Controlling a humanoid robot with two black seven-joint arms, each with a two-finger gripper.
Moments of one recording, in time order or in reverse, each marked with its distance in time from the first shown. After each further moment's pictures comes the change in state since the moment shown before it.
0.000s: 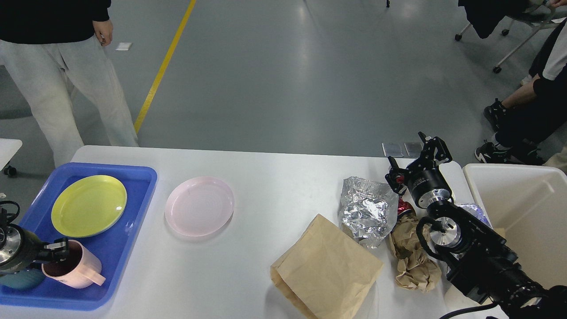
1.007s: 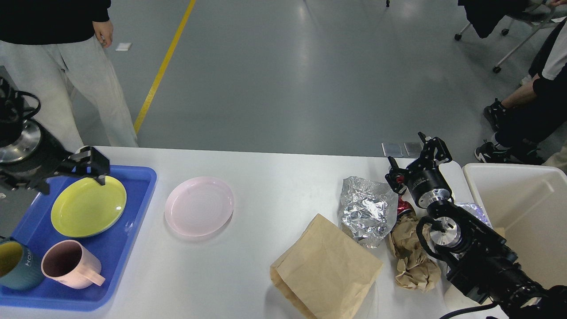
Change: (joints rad) left arm -1.006 -0.526 0.457 -0.485 -0.511 -0.284 0.002; right arm 0.000 0.000 0.000 0.000 0.000 0.000 0.000
